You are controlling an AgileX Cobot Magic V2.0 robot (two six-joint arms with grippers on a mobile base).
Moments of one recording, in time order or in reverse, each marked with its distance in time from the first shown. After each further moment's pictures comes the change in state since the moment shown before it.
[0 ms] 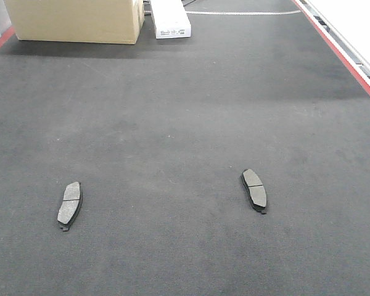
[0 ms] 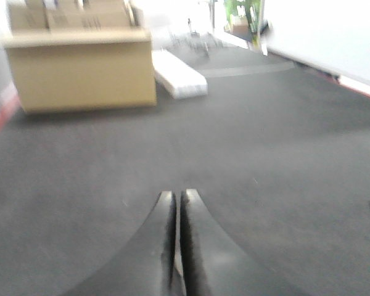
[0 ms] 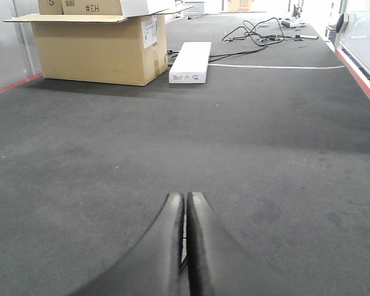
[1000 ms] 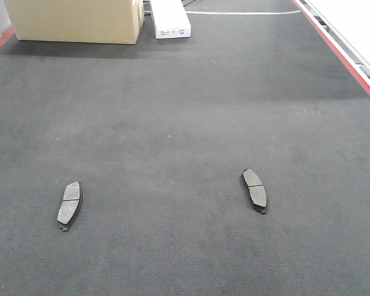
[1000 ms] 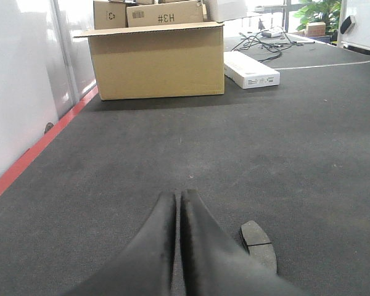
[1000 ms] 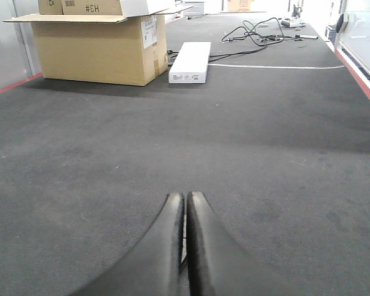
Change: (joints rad) left arm 0.185 -0.183 0.208 0.032 -0.017 0.000; right arm 0.000 0.000 0.000 0.000 0.000 0.000
